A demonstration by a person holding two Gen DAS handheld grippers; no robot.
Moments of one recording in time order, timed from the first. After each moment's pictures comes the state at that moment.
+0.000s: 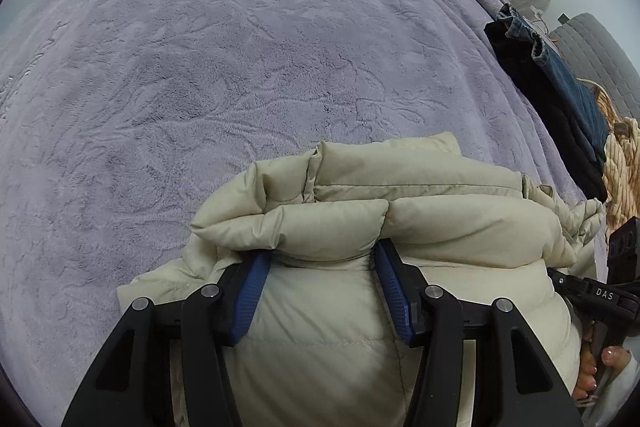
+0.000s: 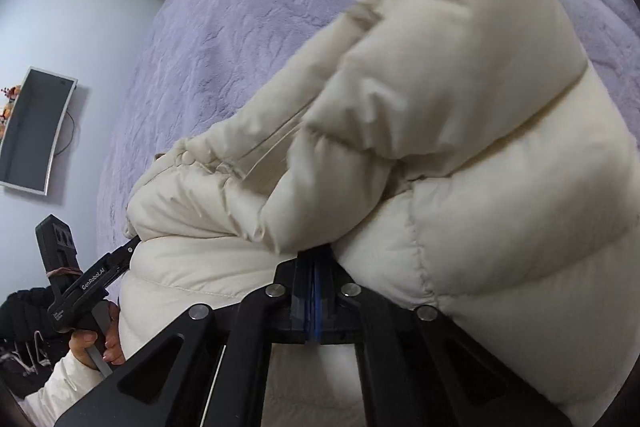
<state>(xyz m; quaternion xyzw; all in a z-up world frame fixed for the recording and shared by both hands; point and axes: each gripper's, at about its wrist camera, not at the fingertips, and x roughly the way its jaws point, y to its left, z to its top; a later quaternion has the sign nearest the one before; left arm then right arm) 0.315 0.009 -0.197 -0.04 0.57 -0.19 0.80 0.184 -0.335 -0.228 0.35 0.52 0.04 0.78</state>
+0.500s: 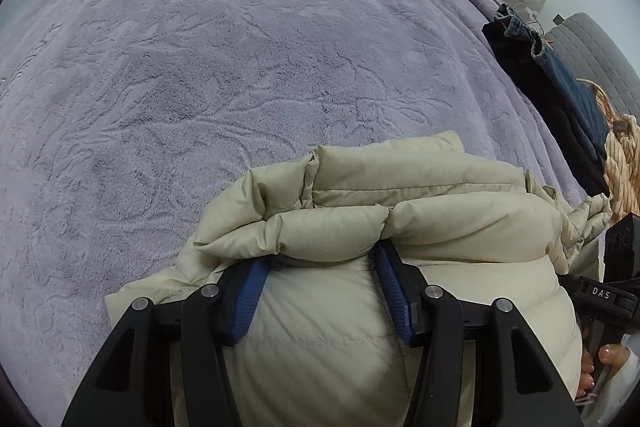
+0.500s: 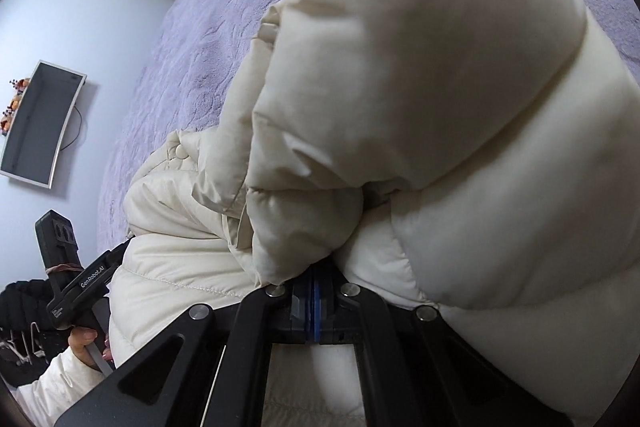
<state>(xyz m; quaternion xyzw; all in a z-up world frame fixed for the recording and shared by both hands) 0.314 0.006 -0.206 -0.04 0.55 -0.19 0.81 0.180 -0.328 -0.241 0.34 0.51 0.06 0.79</state>
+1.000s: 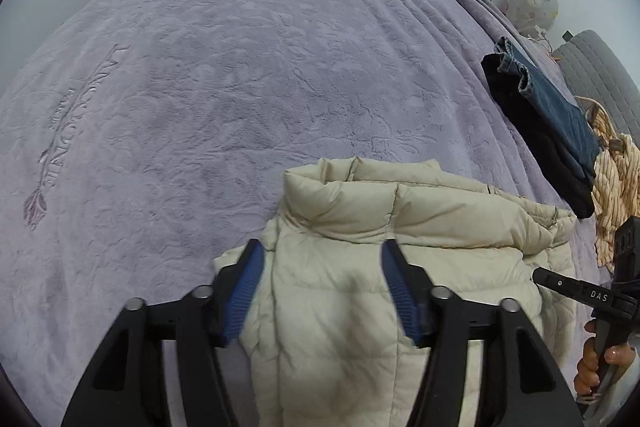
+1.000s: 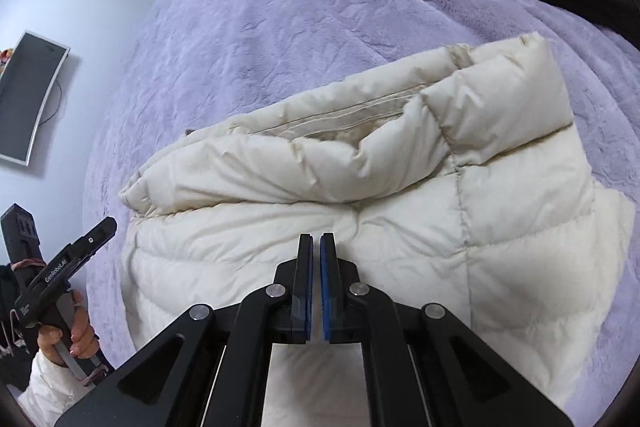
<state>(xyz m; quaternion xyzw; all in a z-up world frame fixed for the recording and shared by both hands) 0.294 0.058 -0.120 -0.05 0.55 -0.16 0.82 0.172 -0.283 -0.160 0.27 0.56 0.03 0.78</state>
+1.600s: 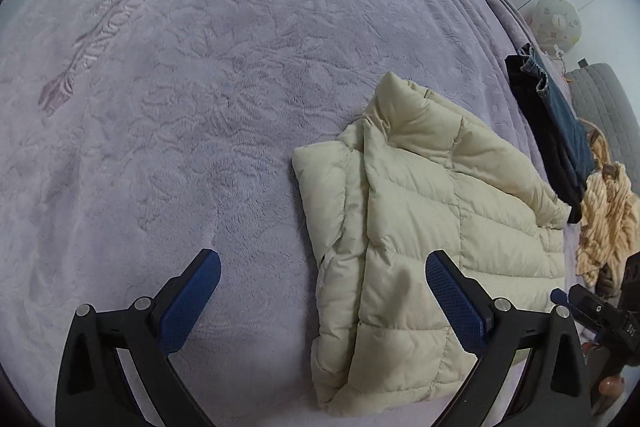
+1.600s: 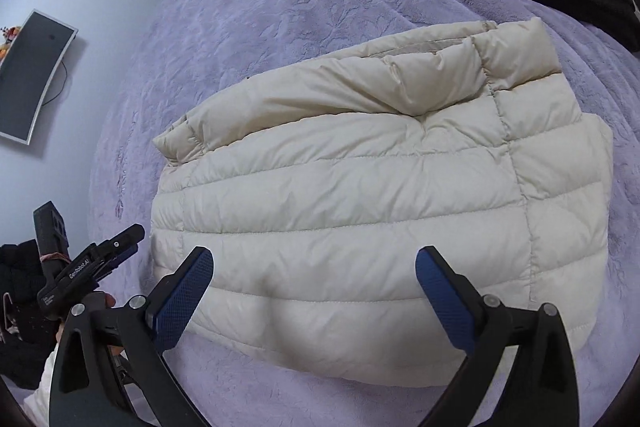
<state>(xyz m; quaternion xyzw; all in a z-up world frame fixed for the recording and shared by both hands) 0.259 0.130 -0.161 -0.14 0.61 -0.16 0.76 0.124 -0.218 -0.128 0.26 0.56 0.02 0.79</state>
